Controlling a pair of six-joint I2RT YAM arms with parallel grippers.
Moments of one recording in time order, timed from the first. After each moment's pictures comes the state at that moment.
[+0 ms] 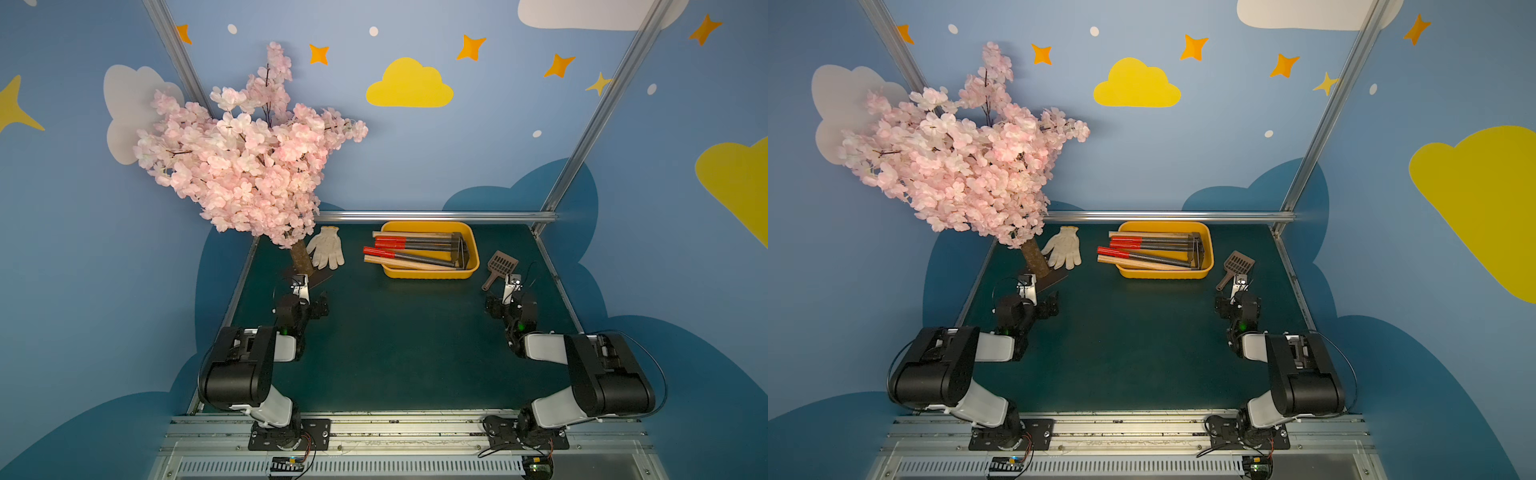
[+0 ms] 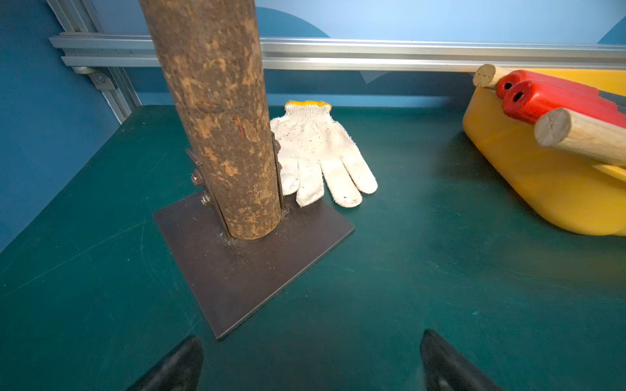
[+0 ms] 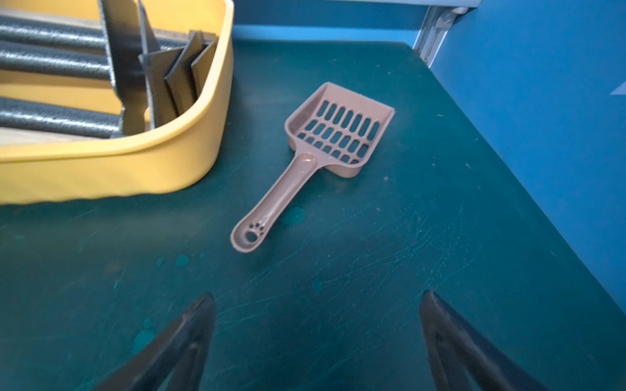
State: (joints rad) left arm 0.03 1.57 0.35 0.84 0.07 -0.02; right arm 0.11 1.49 0.40 0.63 0.17 -0.02
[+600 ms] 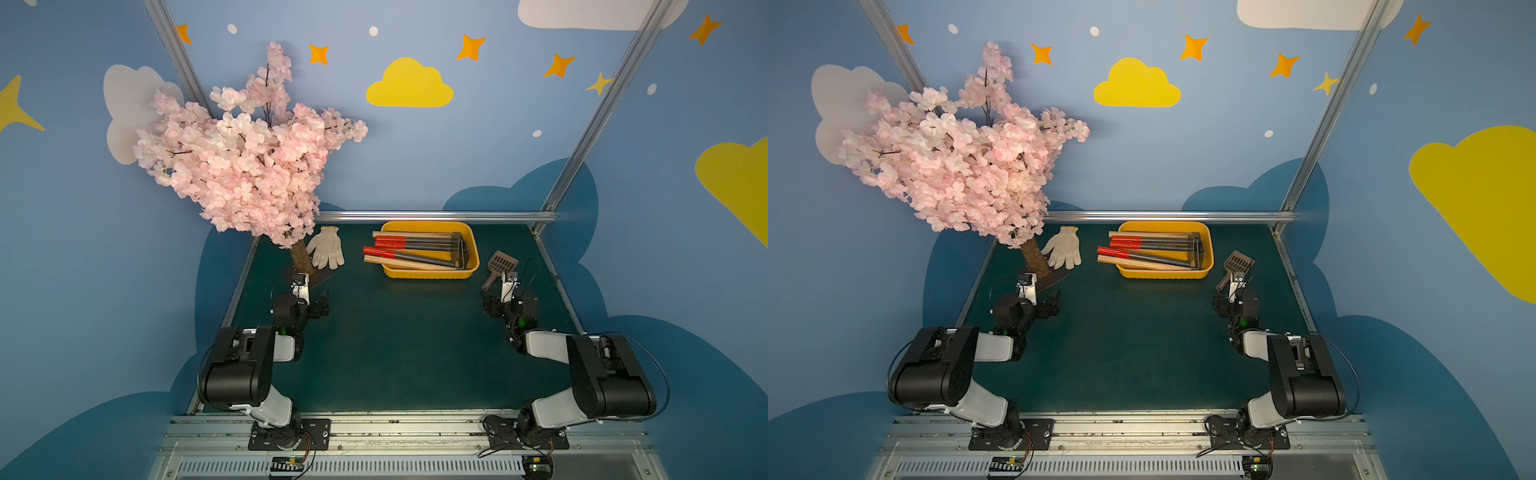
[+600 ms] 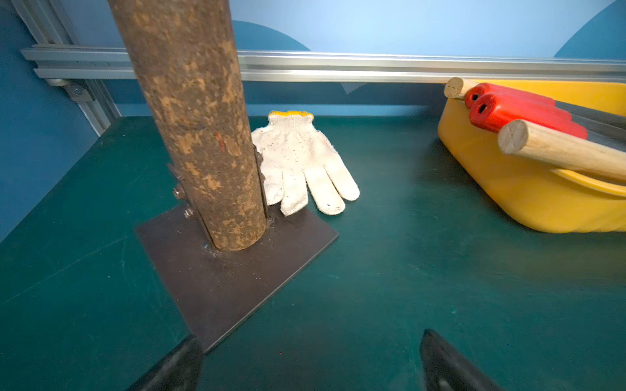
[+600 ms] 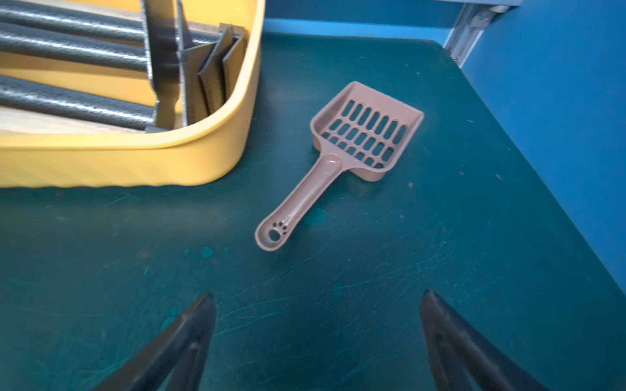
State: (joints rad) left arm 0.05 1.57 0.35 0.87 0.15 -0.01; right arm 0.09 1.49 0.43 0.57 0.10 -0.04
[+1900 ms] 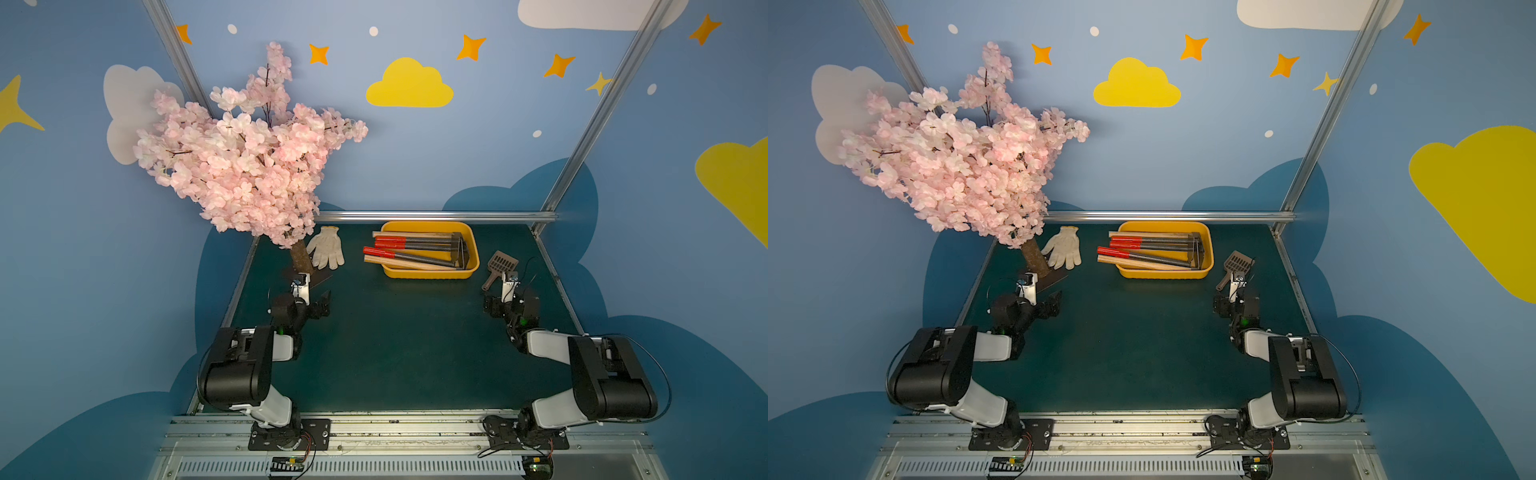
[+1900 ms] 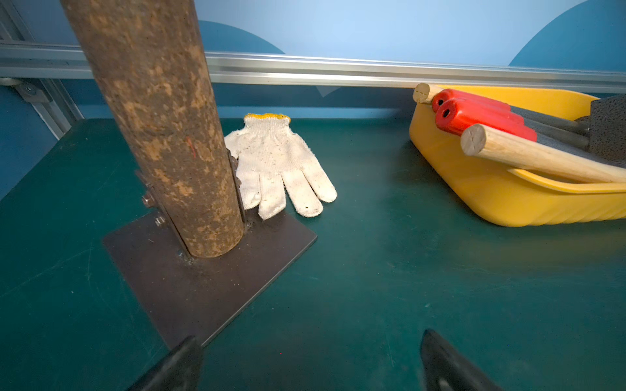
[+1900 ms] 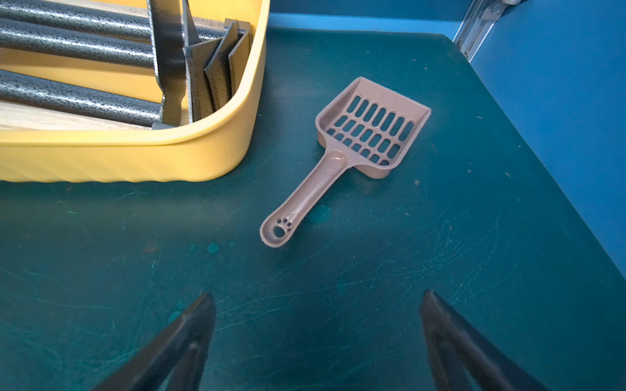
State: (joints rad) left arm 0.08 1.57 0.36 0.86 0.24 -0.01; right arm 0.08 1.48 0.44 0.54 0.07 -0.03
